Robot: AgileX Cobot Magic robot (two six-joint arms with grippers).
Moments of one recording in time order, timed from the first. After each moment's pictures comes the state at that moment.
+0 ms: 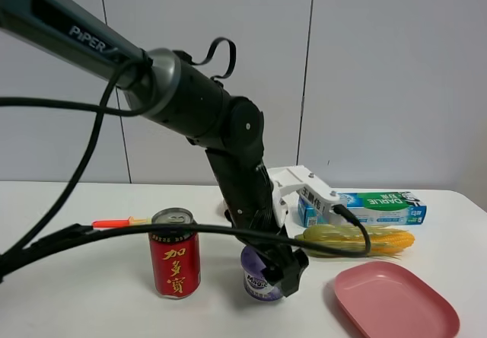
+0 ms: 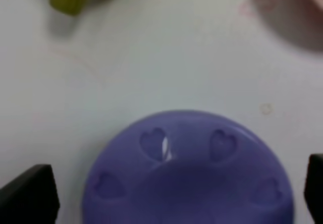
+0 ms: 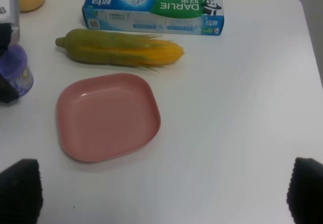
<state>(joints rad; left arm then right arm) -0.77 2.20 -1.58 -0.09 0.60 0.48 0.03 0.00 -0.51 0.07 1.07 -0.14</state>
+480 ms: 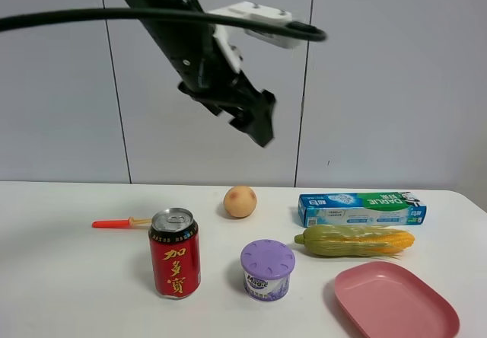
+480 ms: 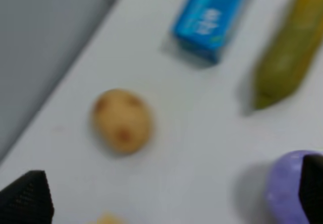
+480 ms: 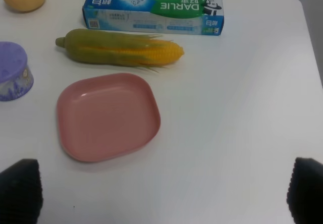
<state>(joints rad) -0.59 1.85 -1.59 0.02 0.61 0.32 0.03 0.00 -0.51 0.07 1.07 -0.14</state>
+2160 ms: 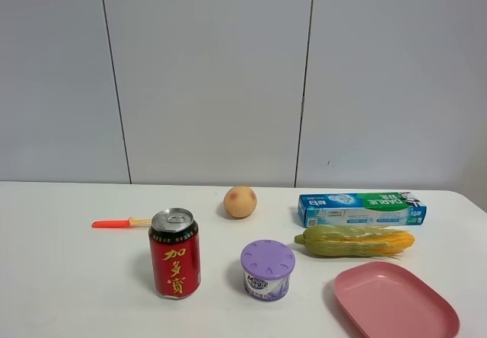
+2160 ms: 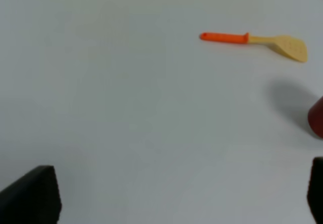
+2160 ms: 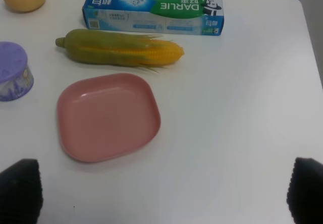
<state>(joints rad) 0.21 0.32 -0.61 -0.13 0.96 0.07 0.03 0.00 -0.51 0.07 1.07 -0.14</state>
